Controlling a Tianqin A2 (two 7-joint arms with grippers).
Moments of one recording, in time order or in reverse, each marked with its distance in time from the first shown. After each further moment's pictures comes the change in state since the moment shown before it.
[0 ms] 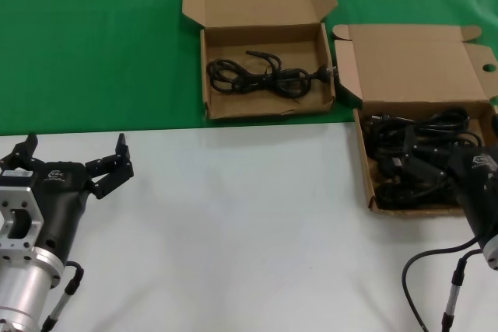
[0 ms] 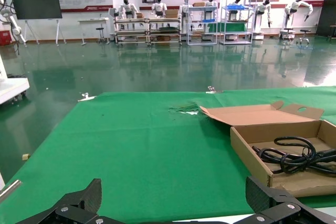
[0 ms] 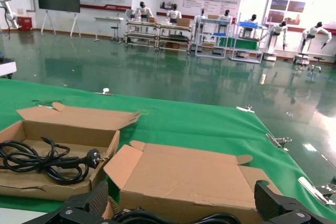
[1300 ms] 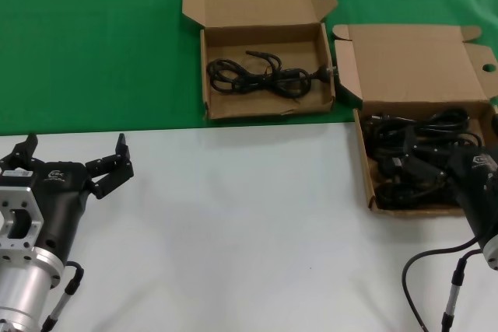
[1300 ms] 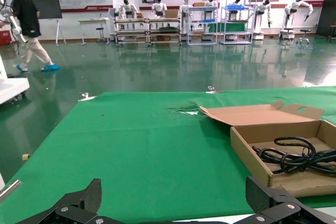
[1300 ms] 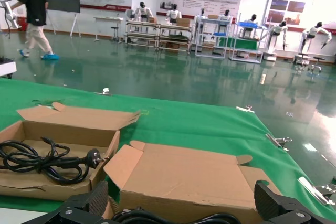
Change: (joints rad) left arm 0.000 0.000 0.000 0.000 0.000 0.000 0.000; right arm 0.000 0.000 0.000 0.000 0.000 0.000 0.000
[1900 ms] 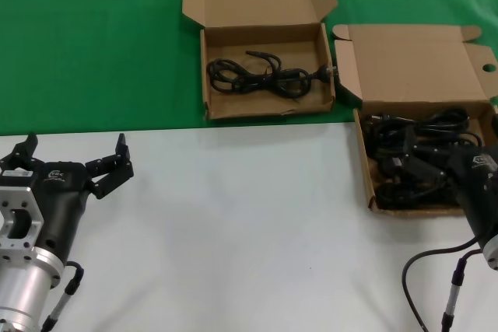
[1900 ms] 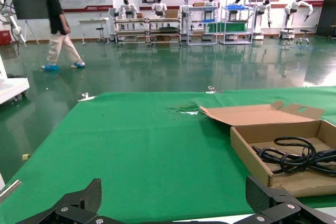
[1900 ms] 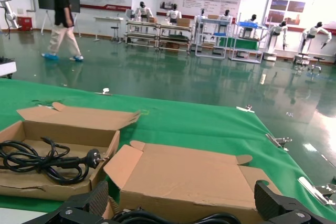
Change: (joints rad) left arm 0.000 0.000 0.000 0.000 0.000 0.000 0.000; right arm 0.000 0.000 0.000 0.000 0.000 0.000 0.000
